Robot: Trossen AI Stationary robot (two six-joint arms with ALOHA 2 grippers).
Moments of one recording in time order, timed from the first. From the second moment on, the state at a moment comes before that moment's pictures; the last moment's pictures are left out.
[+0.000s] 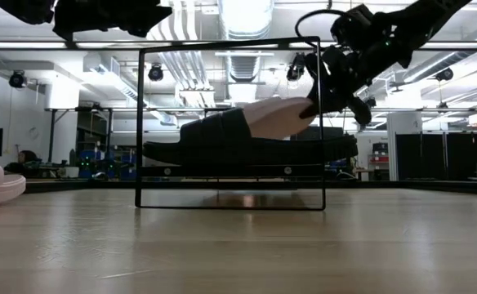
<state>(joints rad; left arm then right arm) 0.75 0.85 0.71 0.26 0.85 0.27 -0.47 1.26 0.72 -0.03 -0.16 -1.28</state>
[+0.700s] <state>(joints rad) 0.75 0.88 0.71 0.26 0.85 0.27 -0.61 1.31 0.63 -0.03 -0.39 -1.34</state>
